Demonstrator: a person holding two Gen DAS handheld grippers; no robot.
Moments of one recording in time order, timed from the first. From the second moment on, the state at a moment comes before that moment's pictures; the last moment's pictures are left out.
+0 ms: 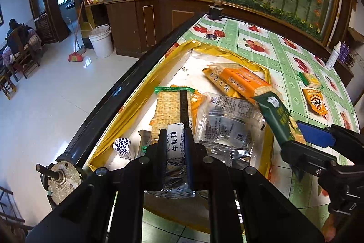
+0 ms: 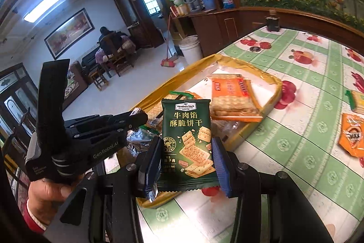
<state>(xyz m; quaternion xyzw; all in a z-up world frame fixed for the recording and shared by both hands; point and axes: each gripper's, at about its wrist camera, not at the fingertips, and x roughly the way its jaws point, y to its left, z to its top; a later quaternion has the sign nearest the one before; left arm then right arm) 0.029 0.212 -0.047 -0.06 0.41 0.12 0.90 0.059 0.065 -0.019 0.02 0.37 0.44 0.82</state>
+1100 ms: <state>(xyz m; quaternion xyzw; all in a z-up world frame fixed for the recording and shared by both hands) 0.037 0.206 -0.035 -0.03 0.39 0.16 0.91 0.068 0.043 -0.017 0.01 0.35 0.39 0.85</state>
